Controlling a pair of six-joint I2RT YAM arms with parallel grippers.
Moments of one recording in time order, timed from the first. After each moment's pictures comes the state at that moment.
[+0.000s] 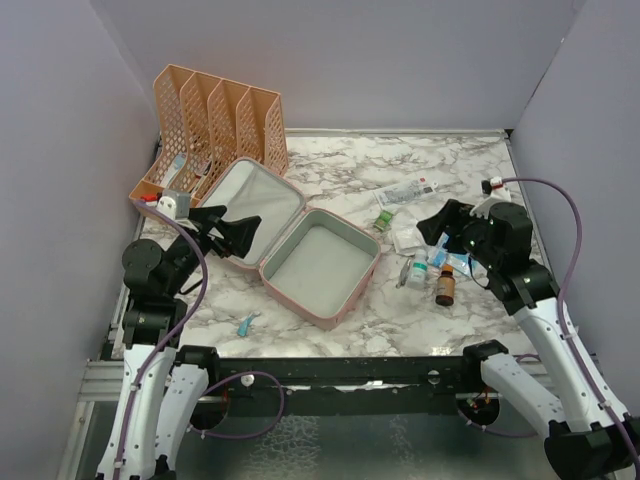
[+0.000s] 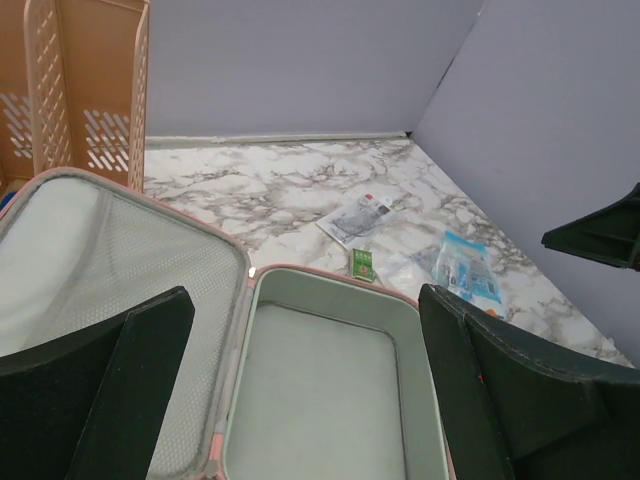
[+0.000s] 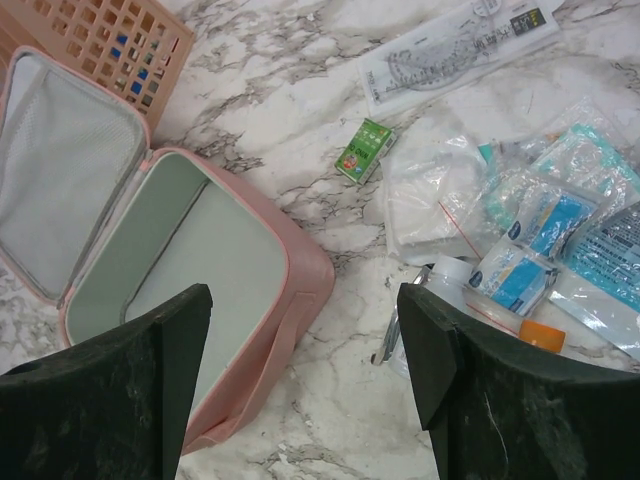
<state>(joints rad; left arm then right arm) -0.07 0.55 0.71 -0.09 0.46 -0.40 0.23 0.78 0.81 -0.43 -0.09 0.46</state>
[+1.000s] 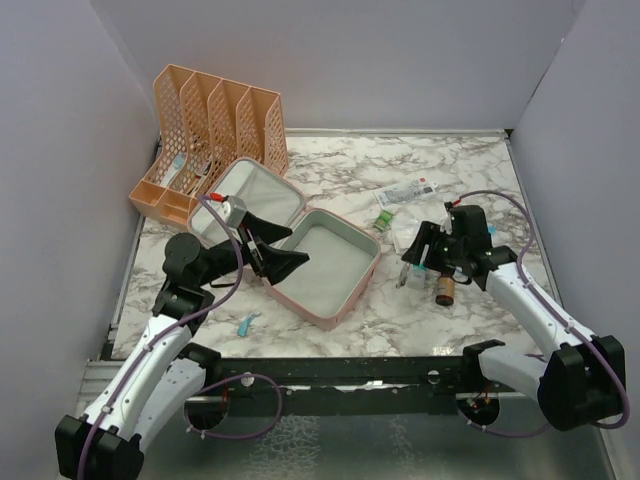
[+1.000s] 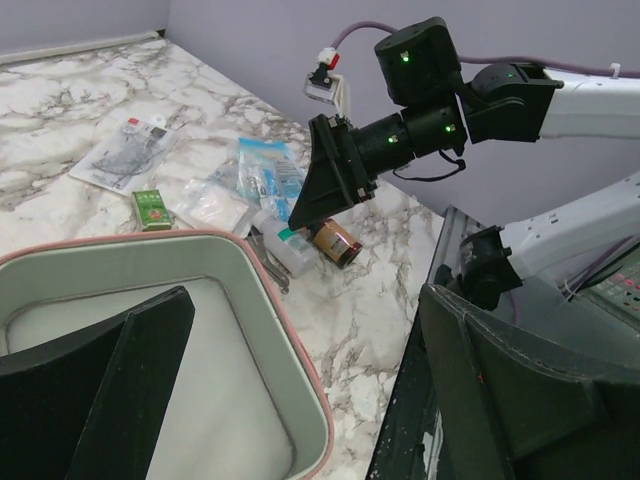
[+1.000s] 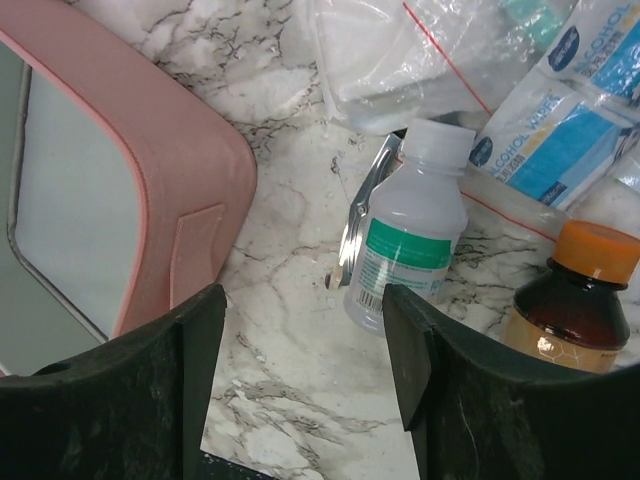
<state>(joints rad) -0.33 0.69 0.54 0.30 0.77 -0.52 0.23 1.10 0.70 -0.43 -0.18 0.49</state>
